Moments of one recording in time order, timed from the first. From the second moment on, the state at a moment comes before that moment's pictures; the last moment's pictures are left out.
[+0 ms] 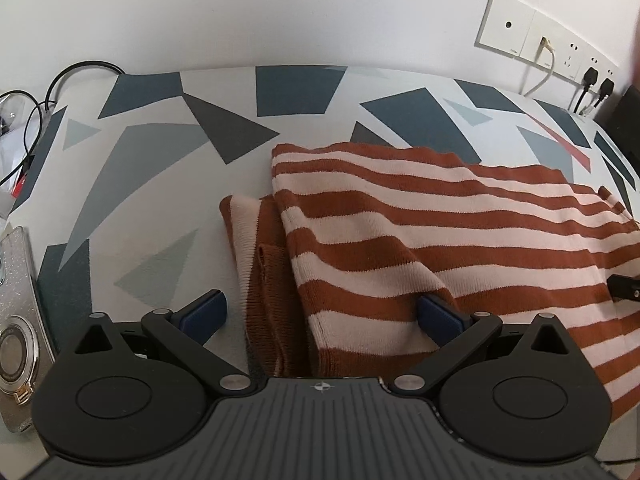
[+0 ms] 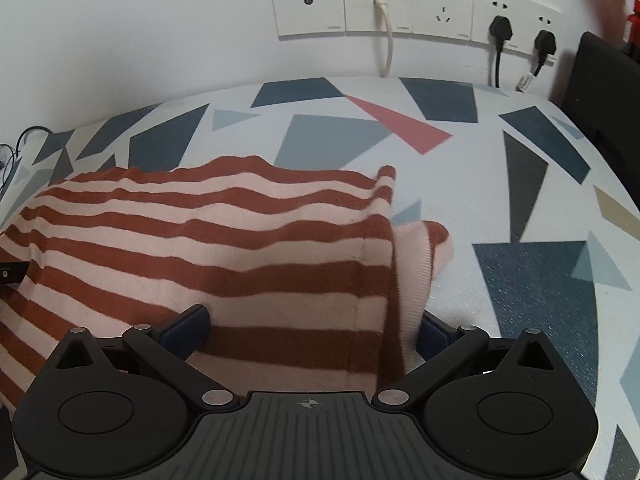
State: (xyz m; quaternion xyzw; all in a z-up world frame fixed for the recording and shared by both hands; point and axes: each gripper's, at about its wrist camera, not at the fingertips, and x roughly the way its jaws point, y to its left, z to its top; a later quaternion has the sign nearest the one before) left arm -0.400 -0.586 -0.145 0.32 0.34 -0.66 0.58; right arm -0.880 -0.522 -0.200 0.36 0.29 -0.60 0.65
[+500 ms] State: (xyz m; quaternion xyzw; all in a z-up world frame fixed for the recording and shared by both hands) left arm -0.406 -0.578 -0.140 0.30 0.33 -0.68 0.58; right arm -0.875 -0.532 -0.201 0.35 0.29 -0.59 0.67
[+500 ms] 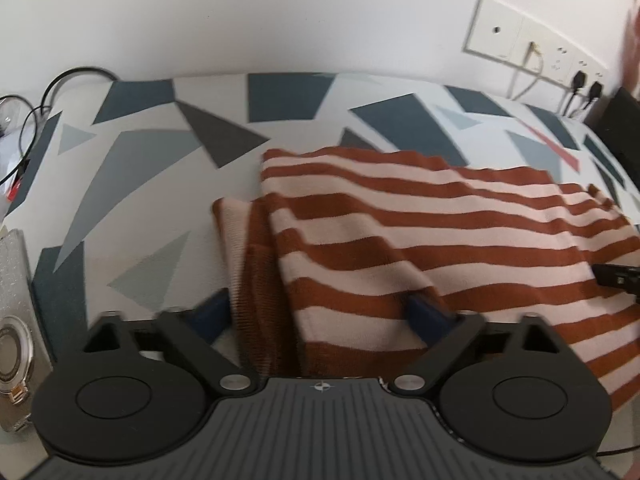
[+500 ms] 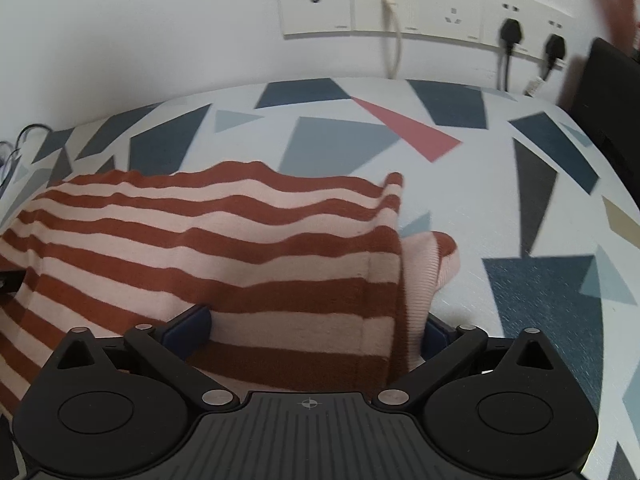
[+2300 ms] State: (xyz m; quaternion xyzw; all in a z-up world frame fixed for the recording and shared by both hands) left arm -0.252 0.075 0.039 0.02 0.37 -0.18 0.91; right arm -0.451 -0.187 -0.004 0.16 0.27 0.05 0.95
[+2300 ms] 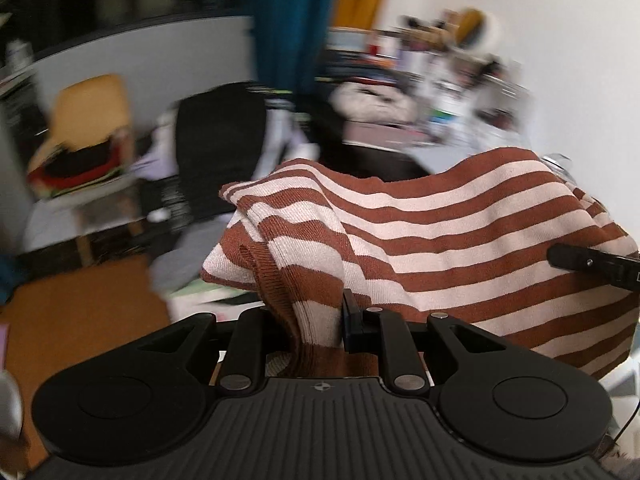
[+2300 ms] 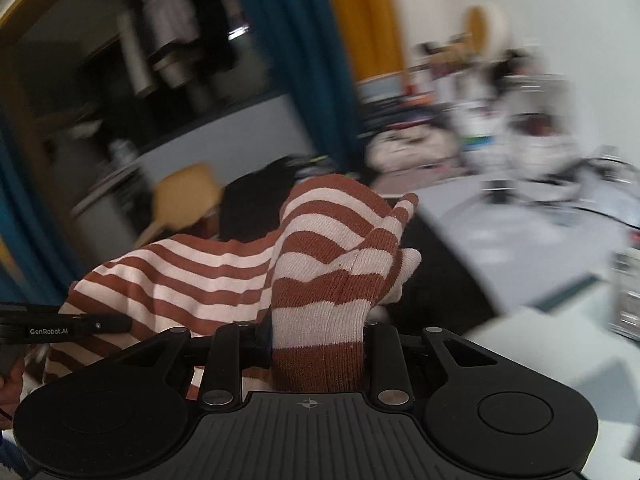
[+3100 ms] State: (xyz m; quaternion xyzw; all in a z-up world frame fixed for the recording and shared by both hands) left arm -0.133 0.217 0.011 -0.09 0.37 0.07 0.92; right arm -0.174 -0.027 0.000 0.09 0.34 0.29 0.89
